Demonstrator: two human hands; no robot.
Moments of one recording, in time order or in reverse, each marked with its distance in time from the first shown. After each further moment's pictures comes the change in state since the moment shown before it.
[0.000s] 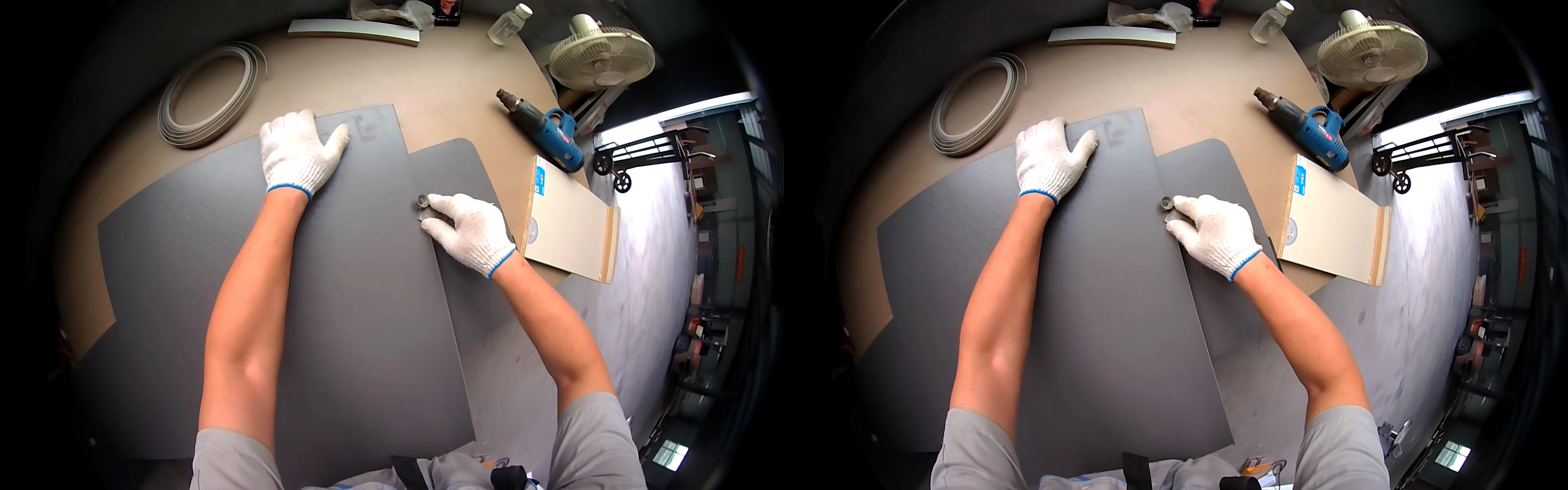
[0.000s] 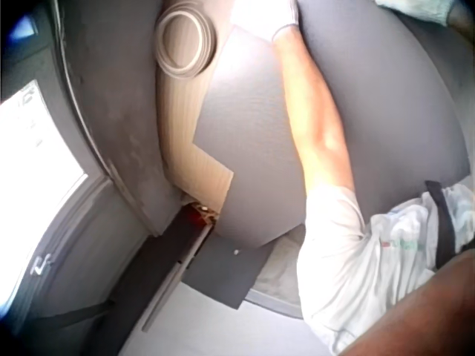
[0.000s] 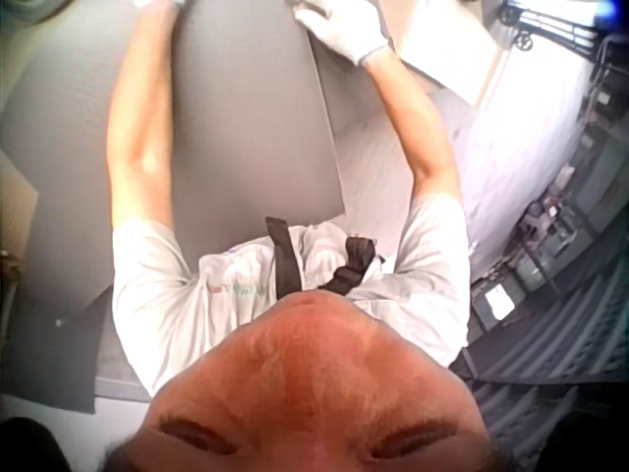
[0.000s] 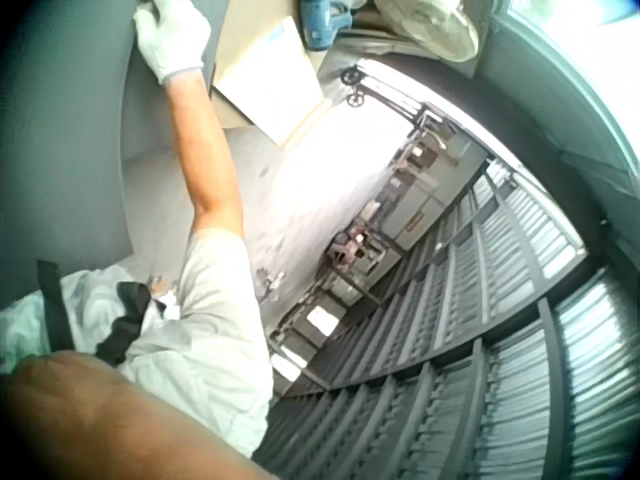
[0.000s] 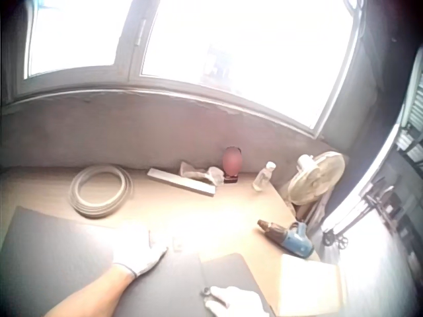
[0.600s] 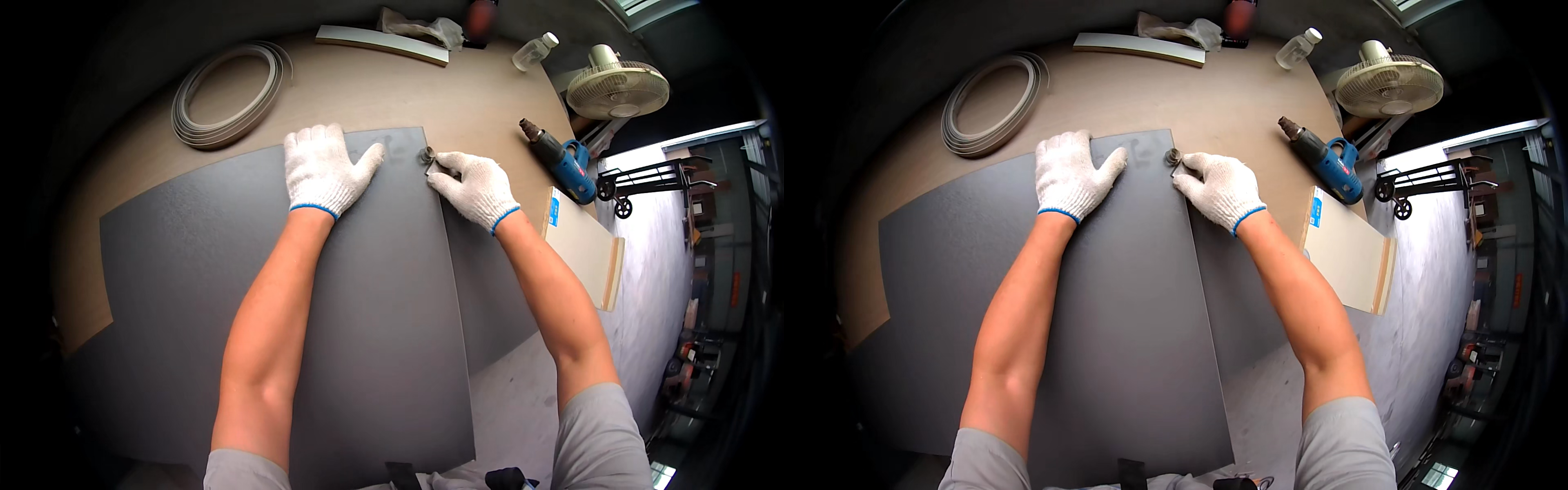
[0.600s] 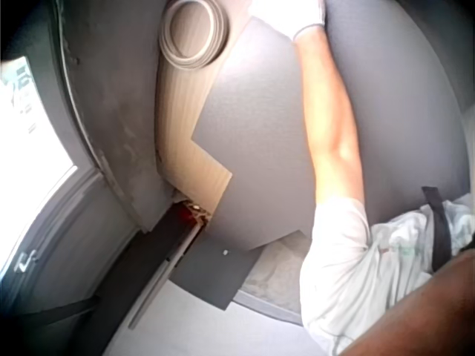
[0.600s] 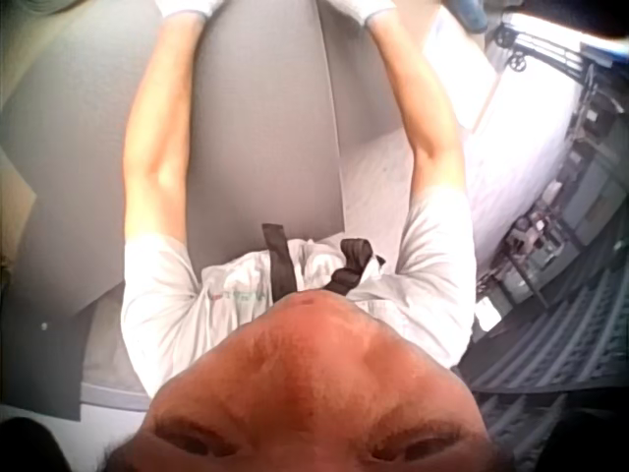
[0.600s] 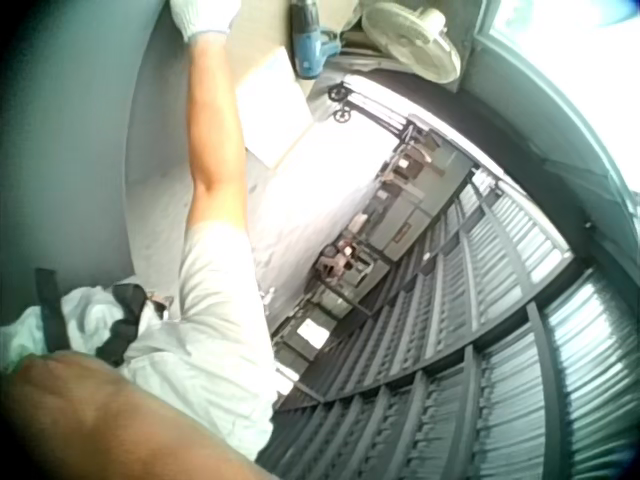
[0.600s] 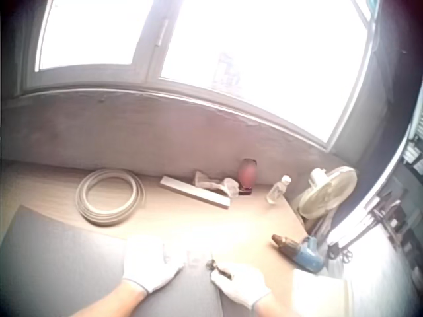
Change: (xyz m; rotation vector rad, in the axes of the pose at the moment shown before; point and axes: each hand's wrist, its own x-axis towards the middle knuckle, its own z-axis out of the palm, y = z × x) left_hand -0.001 0.003 -0.008 -0.068 -0.013 -0.018; right_hand 0.109 -0.005 -0.012 0.009 0.020 0.104
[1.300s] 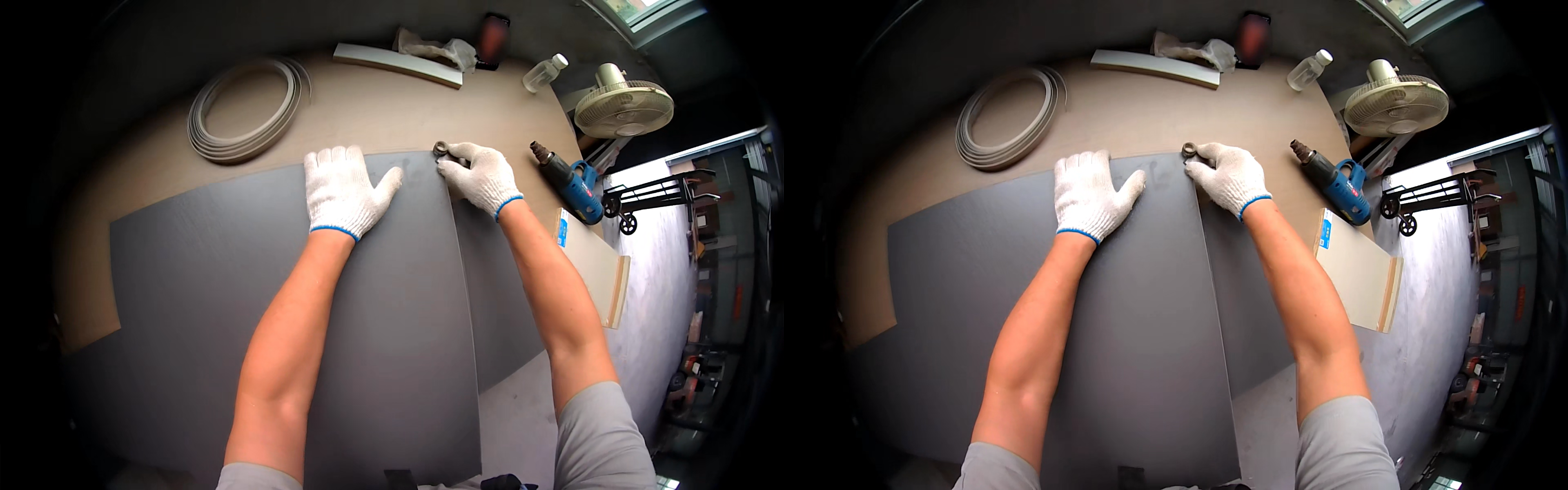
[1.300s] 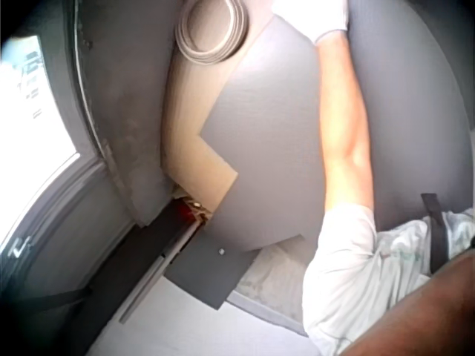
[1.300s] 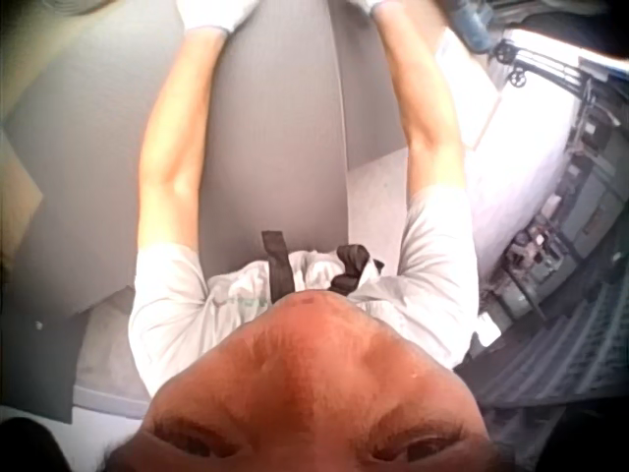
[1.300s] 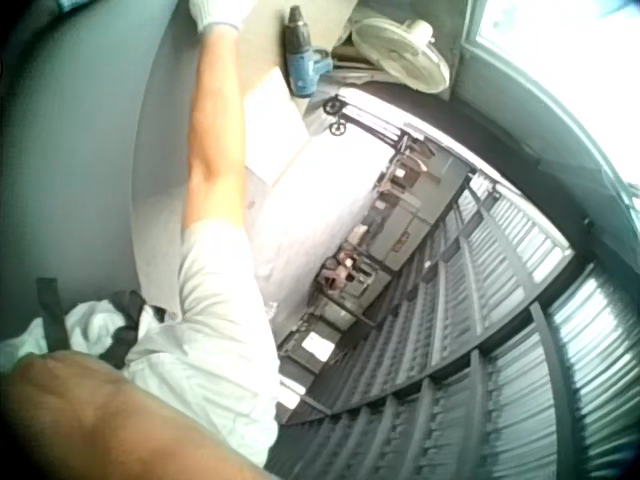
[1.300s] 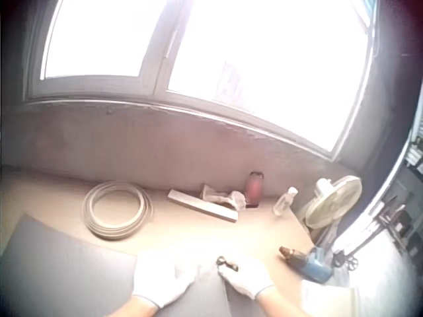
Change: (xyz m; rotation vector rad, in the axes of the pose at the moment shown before) left_hand -0.003 -0.001 -0.003 -0.021 -0.028 0.020; right_hand 0.051 0.003 0.003 0.064 0.049 0.062
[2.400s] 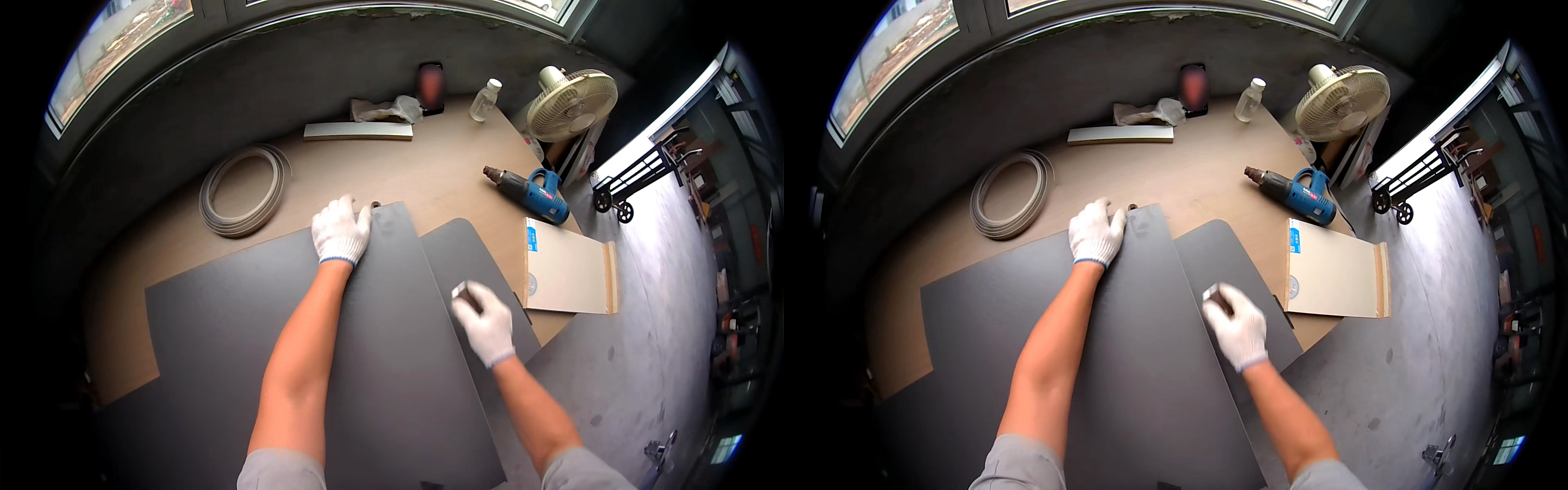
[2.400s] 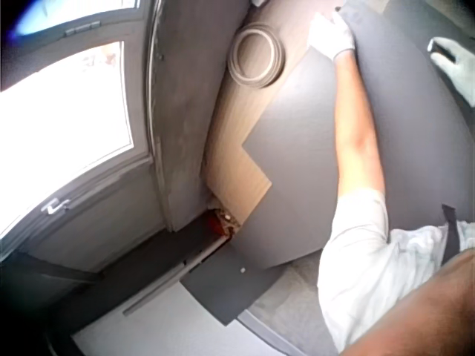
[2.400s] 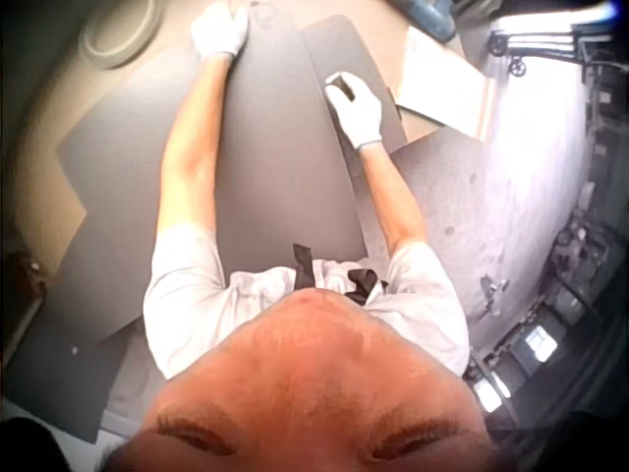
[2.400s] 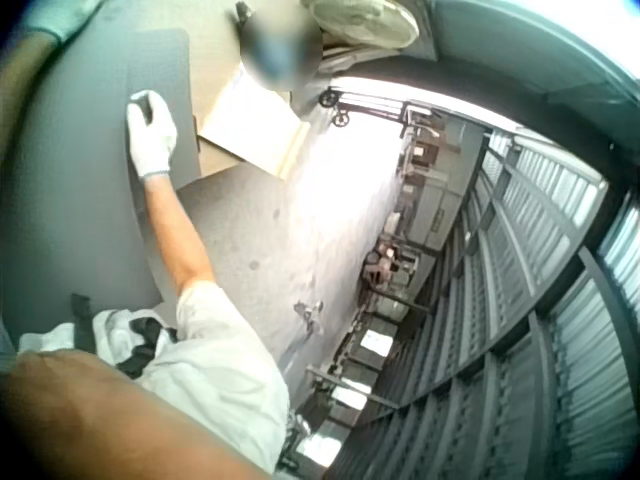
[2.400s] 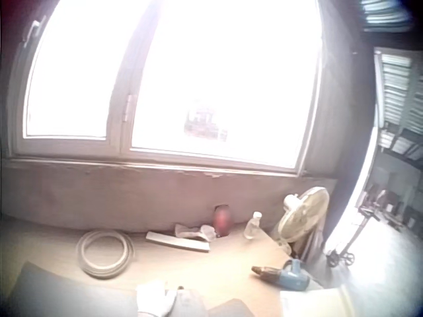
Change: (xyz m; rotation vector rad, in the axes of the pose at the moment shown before) left_hand 0.030 0.002 0.037 -0.140 0.187 0.031; right_hand -0.225 -0.009 0.010 0.545 0.349 0.287
